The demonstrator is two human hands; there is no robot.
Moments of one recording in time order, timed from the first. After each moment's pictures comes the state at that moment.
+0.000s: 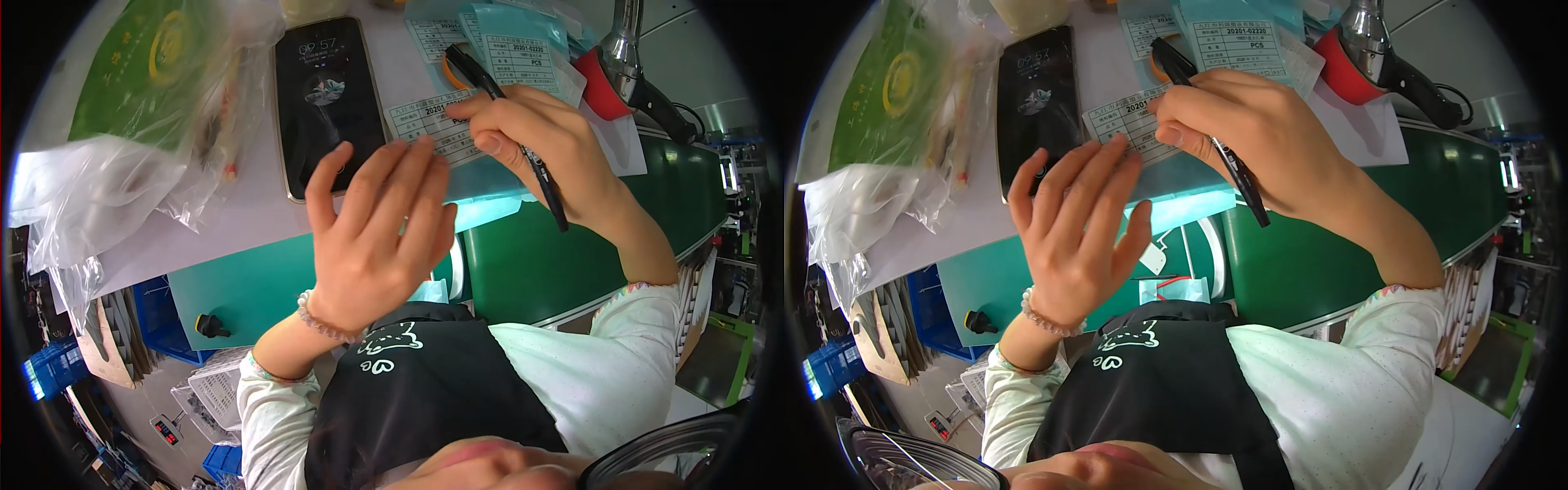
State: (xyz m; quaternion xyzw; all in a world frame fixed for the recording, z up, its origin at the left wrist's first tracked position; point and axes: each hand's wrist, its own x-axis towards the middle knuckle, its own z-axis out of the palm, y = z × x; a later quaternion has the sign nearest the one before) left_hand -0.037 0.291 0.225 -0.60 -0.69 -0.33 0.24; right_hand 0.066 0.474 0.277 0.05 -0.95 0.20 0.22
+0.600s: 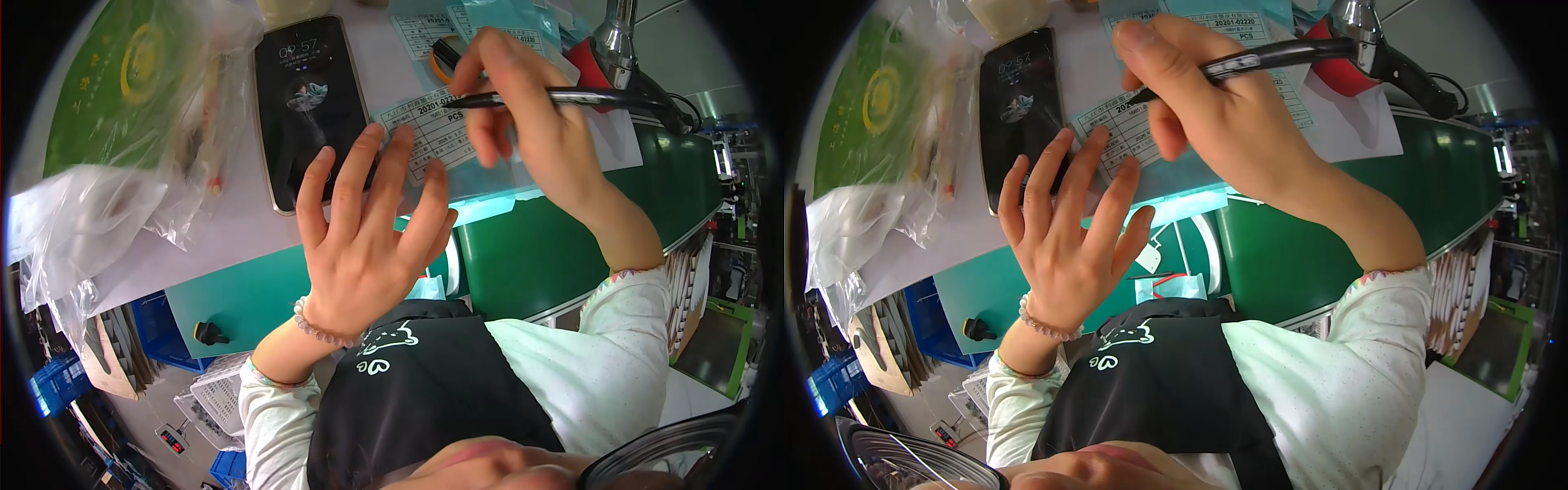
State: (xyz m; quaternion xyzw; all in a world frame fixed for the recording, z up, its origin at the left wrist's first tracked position) left_hand -0.034 0.294 0.219 -0.58 -0.73 -0.28 0.25; right_hand 0.046 0.452 0.293 -0.18 -0.79 0.55 0.20
